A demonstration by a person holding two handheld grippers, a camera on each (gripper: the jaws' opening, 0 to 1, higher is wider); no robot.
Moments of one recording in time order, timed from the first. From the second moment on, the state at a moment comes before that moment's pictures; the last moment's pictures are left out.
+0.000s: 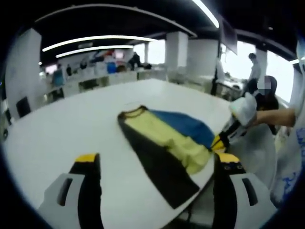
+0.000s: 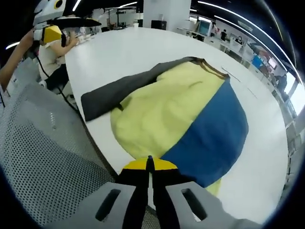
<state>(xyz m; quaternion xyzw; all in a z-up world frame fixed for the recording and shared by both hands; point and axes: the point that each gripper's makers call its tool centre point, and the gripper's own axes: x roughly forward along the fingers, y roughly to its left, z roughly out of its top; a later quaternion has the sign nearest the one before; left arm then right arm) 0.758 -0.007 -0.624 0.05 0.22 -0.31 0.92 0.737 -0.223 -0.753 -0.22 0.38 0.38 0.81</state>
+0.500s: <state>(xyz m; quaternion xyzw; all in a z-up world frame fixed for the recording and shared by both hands) 0.757 -0.007 -0.621 0.06 0.21 -0.32 0.92 0.763 -0.280 -0.719 -0.21 0.36 0.30 0.86</state>
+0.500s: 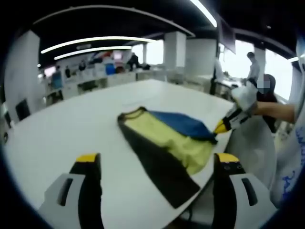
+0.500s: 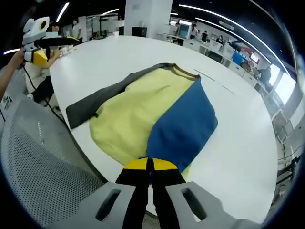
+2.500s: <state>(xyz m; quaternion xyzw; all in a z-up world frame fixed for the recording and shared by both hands) 0.733 -0.074 -0.588 0.06 0.22 -0.24 0.94 0.883 -0.434 -0.672 -0.23 0.29 0.29 0.88</state>
